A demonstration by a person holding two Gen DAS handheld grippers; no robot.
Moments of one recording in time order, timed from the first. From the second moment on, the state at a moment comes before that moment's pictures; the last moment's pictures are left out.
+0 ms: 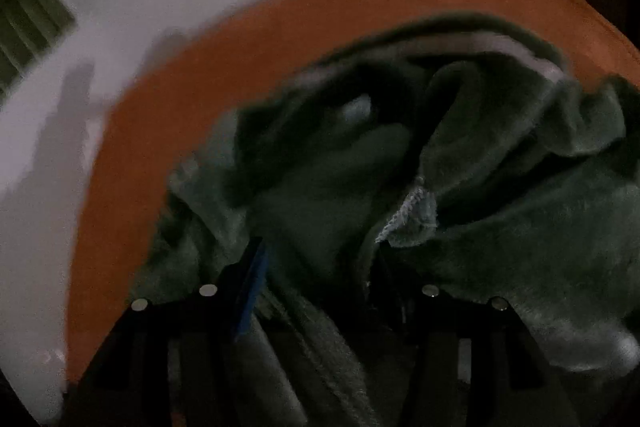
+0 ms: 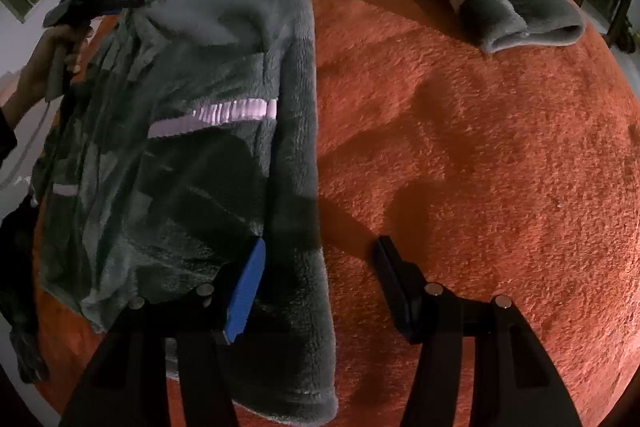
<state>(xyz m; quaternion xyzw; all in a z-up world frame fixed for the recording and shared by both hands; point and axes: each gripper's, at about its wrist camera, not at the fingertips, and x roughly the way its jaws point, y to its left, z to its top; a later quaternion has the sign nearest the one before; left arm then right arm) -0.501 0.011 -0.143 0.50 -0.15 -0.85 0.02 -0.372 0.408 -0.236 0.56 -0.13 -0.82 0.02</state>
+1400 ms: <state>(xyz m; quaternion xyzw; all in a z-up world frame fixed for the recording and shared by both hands) -0.517 -0.058 -0.107 0.58 0.20 -0.76 -0.22 -0.333 0.416 -0.245 0.57 -0.08 -0.82 0.02</state>
